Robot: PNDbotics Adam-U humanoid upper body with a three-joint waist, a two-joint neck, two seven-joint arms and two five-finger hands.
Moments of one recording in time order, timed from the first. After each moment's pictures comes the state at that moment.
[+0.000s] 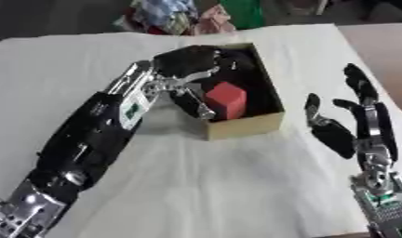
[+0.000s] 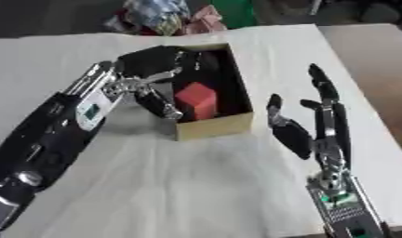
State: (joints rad) left arm -0.98 0.29 -0.34 -1.17 -0.85 -0.55 -0.26; right arm -0.41 -0.19 0.26 -1.70 0.29 0.17 -0.36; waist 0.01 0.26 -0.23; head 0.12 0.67
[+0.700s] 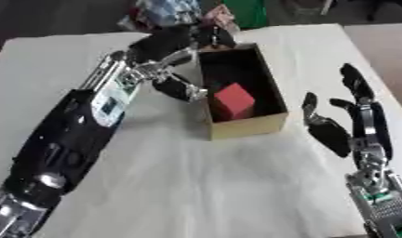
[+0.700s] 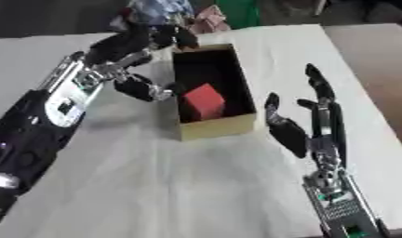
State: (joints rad) left arm -0.87 0.39 -0.23 -1.39 -0.65 -0.41 -0.16; right arm -0.40 -0.20 0.23 -1.69 0.29 0.17 -0.39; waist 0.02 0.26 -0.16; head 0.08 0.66
